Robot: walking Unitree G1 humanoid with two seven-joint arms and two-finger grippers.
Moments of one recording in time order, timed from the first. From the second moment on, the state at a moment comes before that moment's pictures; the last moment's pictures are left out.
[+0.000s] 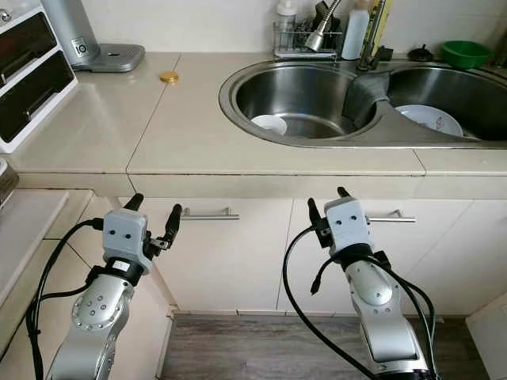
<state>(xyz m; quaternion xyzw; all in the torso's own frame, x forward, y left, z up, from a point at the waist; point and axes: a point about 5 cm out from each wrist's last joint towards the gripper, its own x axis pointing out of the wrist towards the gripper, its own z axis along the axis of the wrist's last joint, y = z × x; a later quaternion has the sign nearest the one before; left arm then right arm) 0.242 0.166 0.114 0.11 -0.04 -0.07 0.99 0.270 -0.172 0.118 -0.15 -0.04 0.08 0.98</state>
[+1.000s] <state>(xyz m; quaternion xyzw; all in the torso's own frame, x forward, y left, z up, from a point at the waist) 0.243 0.165 0.109 0.10 -0.03 -0.08 0.99 0.270 -0.172 0.118 -0.15 -0.04 0.08 0.98</state>
